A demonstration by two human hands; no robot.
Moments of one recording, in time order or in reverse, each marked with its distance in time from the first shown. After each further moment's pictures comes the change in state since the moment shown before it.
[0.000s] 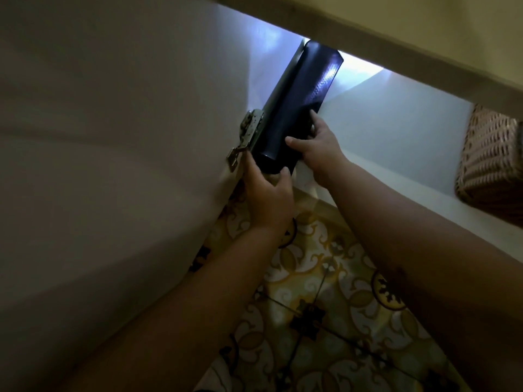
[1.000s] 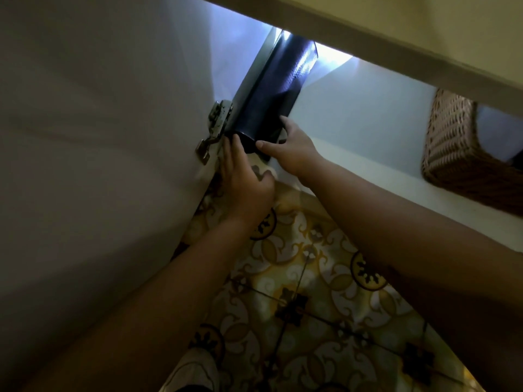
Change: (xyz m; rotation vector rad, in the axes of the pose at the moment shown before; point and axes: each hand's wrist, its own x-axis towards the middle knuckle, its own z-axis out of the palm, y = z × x) left_hand 0.008 -0.013 -0.001 0.348 -0.146 0.269; right_hand -0.023 0.000 -0.013 -0.586 0.021 -0.126
